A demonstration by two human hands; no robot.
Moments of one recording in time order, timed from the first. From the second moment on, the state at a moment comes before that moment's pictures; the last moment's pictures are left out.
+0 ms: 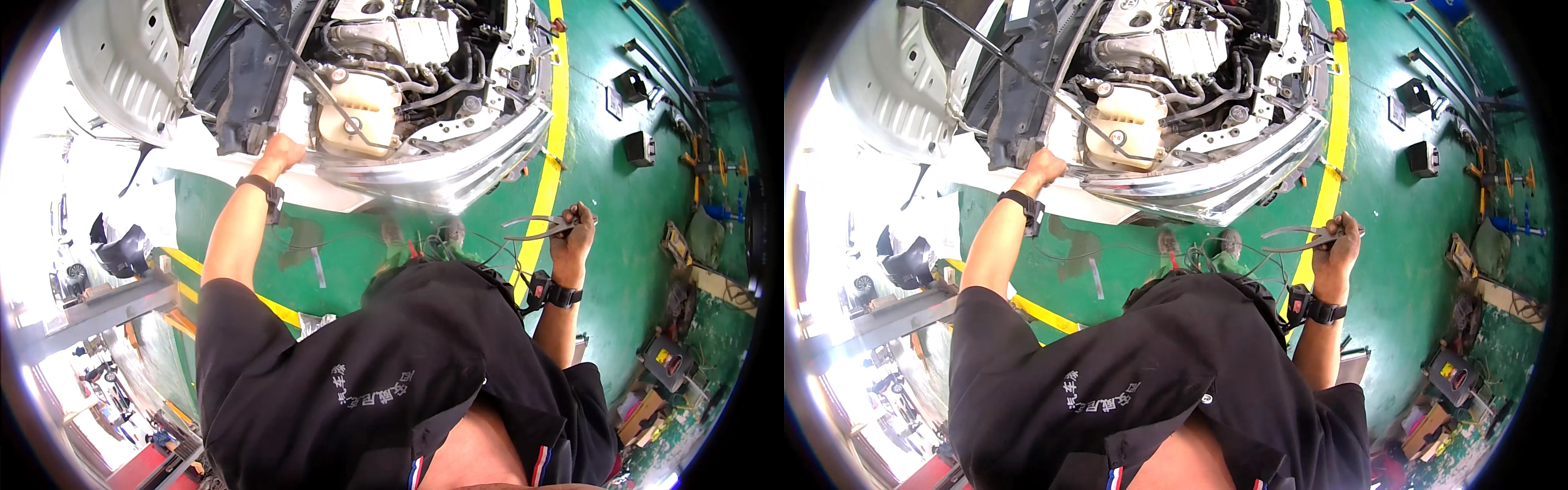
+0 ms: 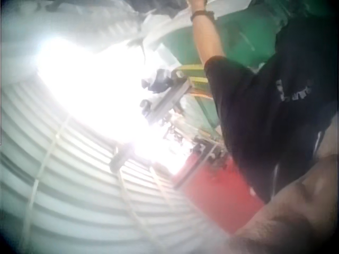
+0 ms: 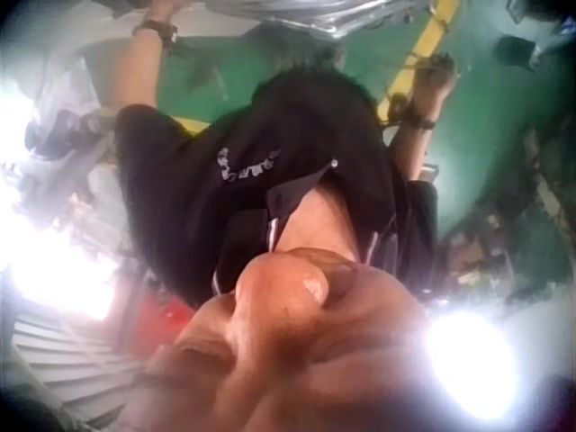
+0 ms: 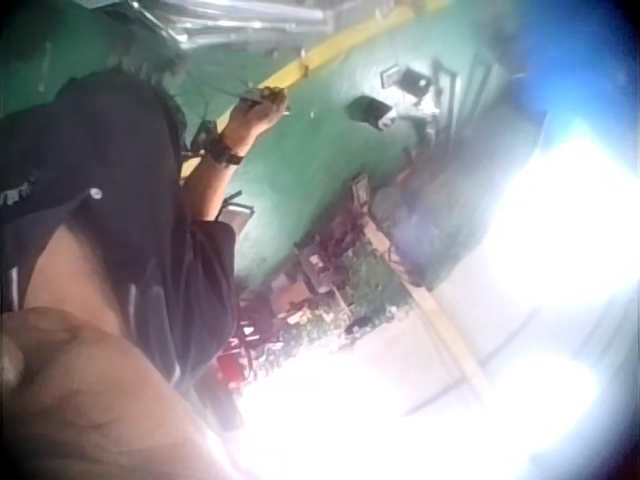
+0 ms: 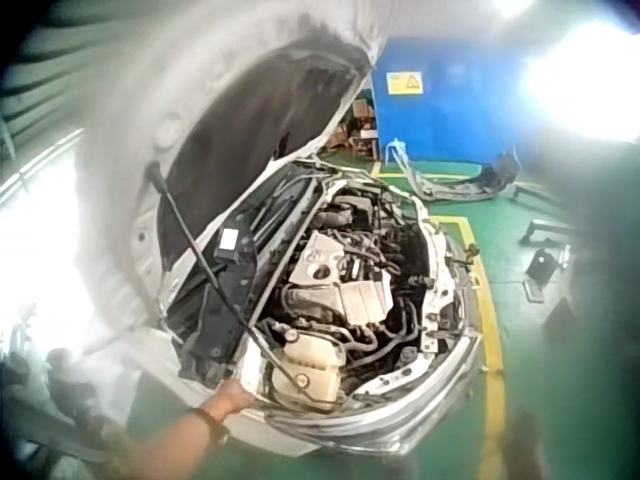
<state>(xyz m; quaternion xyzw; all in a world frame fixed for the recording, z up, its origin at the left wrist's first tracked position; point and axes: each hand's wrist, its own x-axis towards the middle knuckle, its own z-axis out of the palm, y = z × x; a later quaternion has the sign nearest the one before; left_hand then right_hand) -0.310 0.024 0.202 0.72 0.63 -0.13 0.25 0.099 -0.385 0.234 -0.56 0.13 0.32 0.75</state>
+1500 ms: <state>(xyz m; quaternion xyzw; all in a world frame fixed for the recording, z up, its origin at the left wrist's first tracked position) -0.461 -0.227 0.190 0.34 0.71 0.06 0.62 0.021 -0.323 0.230 -0.58 0.01 0.48 0.66</state>
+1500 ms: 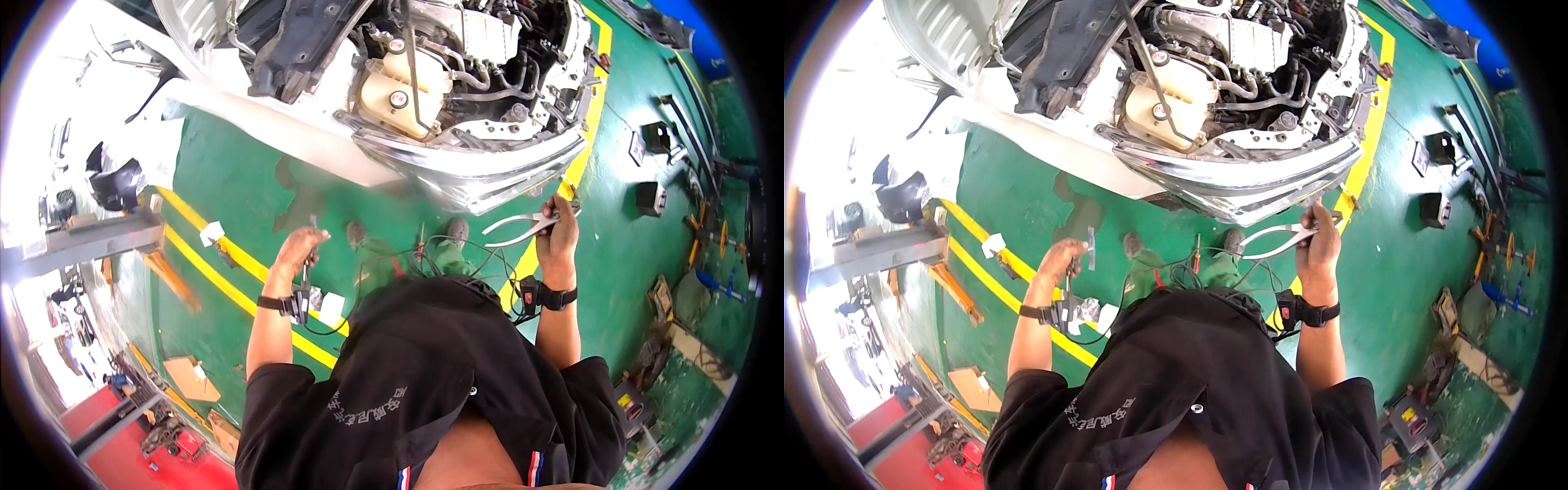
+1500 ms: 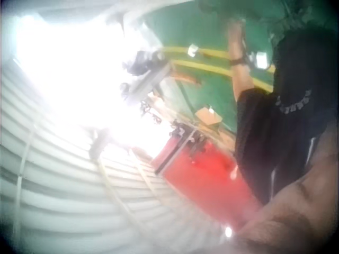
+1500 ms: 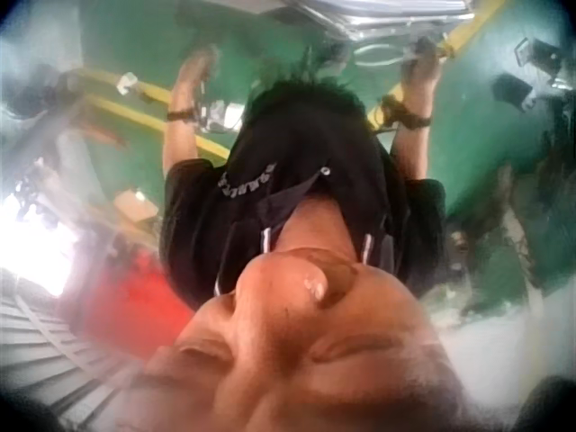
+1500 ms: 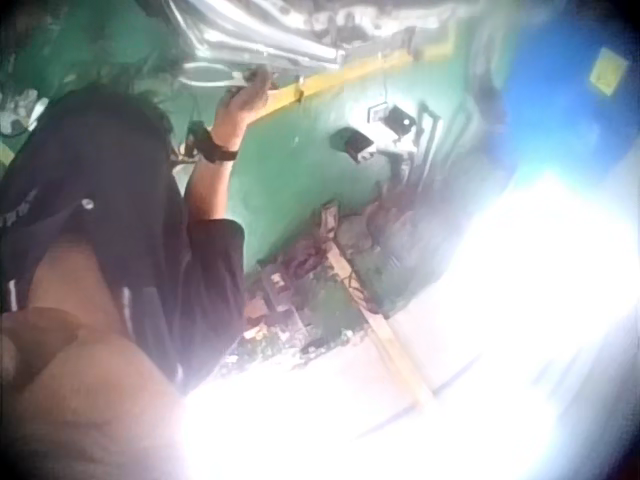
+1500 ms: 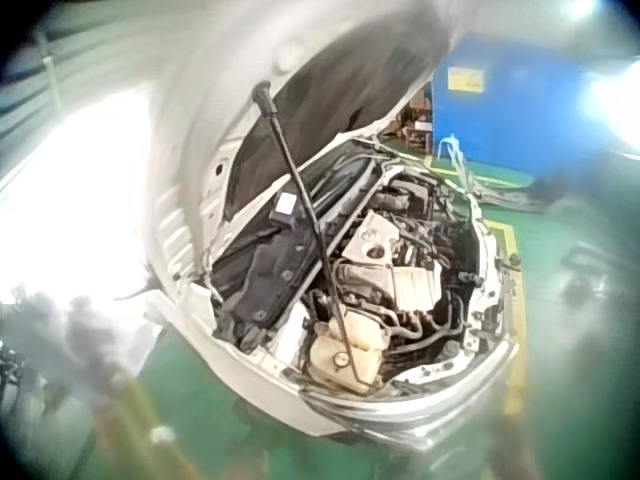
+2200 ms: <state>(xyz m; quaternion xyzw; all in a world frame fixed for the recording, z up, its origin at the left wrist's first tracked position) -0.432 -0.193 0.236 0.38 0.28 0.11 0.87 -0.344 -0.342 0.207 -0.75 -0.44 0.30 0.39</state>
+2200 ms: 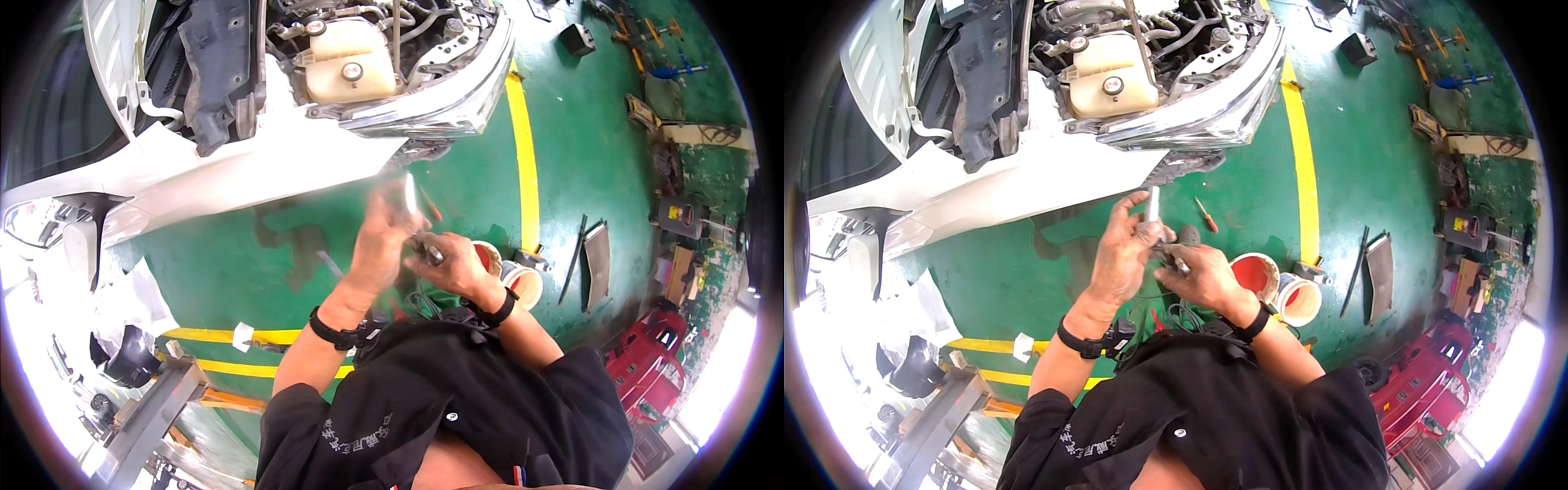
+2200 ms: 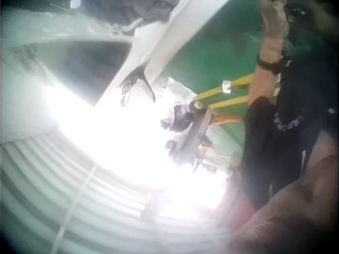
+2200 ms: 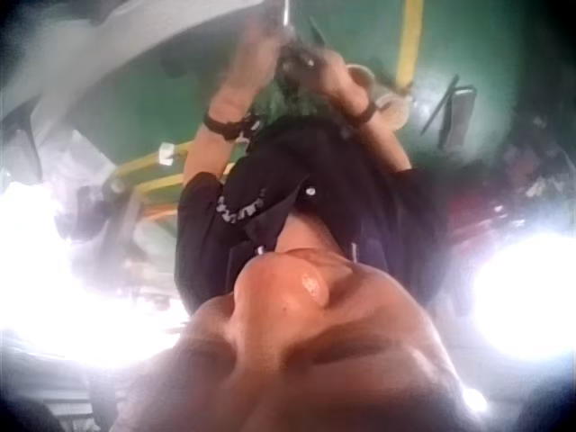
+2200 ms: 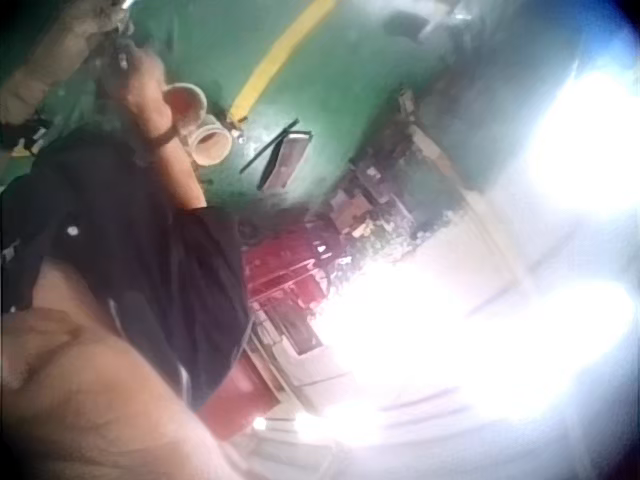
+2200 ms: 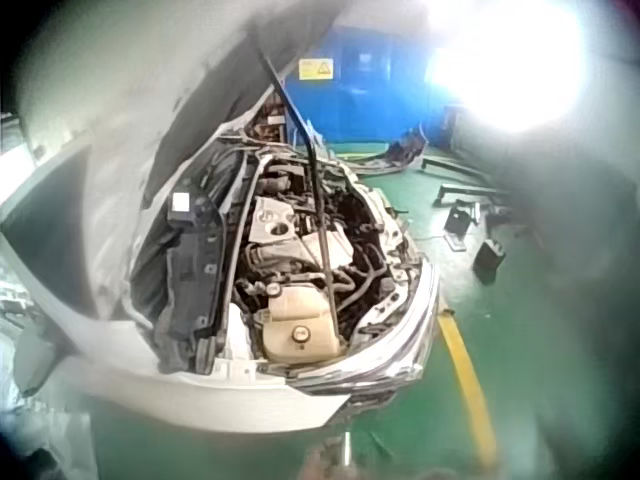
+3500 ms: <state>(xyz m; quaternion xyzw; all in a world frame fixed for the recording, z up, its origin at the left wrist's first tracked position) -0.388 0.095 0.120 0.98 0.17 0.12 0.04 -0.225 -0.455 -0.398 -0.73 0.19 0.36 0.55</state>
